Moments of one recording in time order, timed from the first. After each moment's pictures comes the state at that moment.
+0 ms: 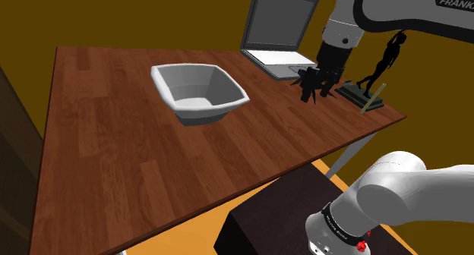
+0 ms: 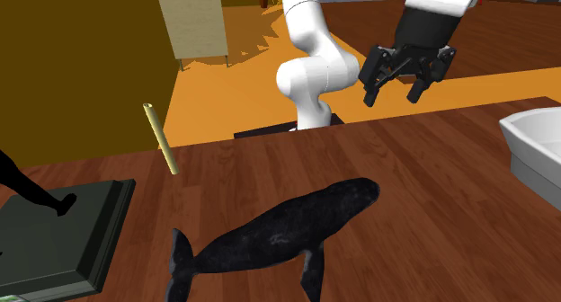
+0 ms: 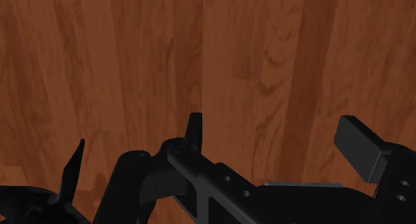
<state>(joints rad) 0.00 -0.78 0.02 -2.42 -0.03 1.55 0.12</state>
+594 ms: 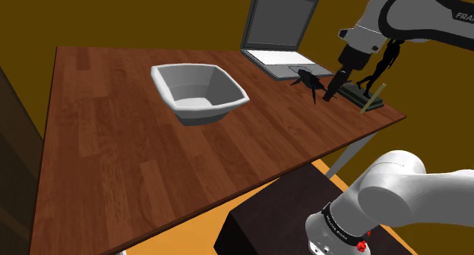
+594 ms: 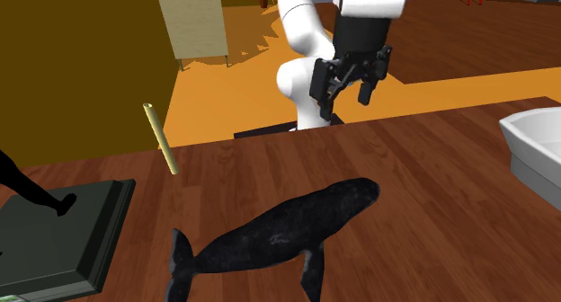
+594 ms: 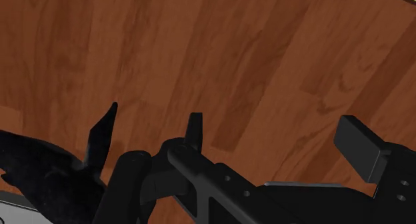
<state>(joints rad) 0.04 -0.88 -0.25 -2.48 -0.18 1.62 -0.35</state>
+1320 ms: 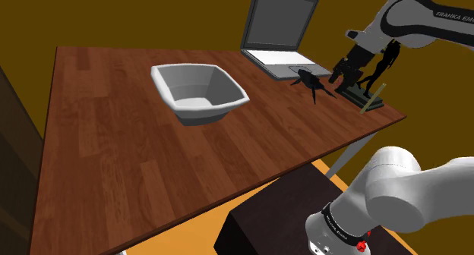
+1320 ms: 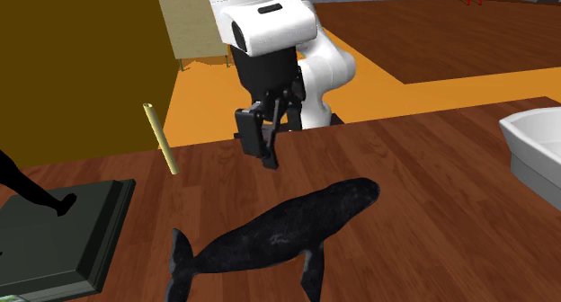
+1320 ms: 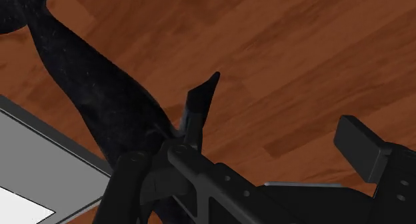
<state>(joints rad) 0.25 -0.73 -0.74 -2.28 -0.29 1.73 -1.10</state>
